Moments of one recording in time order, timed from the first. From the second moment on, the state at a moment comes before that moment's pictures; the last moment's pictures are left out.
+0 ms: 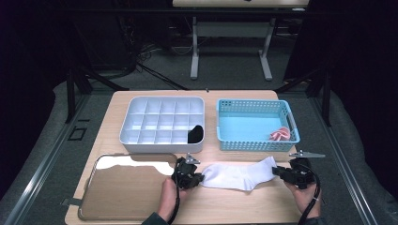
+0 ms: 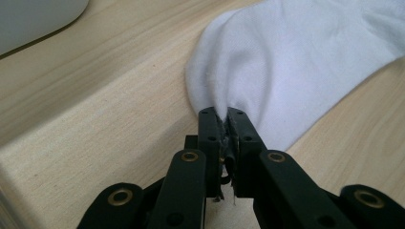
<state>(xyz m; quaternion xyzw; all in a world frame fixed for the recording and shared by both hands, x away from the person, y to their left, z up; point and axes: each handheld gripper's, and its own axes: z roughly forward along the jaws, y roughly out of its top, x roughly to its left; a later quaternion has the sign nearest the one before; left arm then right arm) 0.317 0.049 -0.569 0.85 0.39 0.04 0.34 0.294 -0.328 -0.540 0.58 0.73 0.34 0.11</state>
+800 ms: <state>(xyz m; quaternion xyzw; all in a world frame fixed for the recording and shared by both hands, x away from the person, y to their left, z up) 0.317 0.046 -0.569 0.85 0.39 0.04 0.34 0.286 -0.303 -0.515 0.53 0.75 0.36 0.12</state>
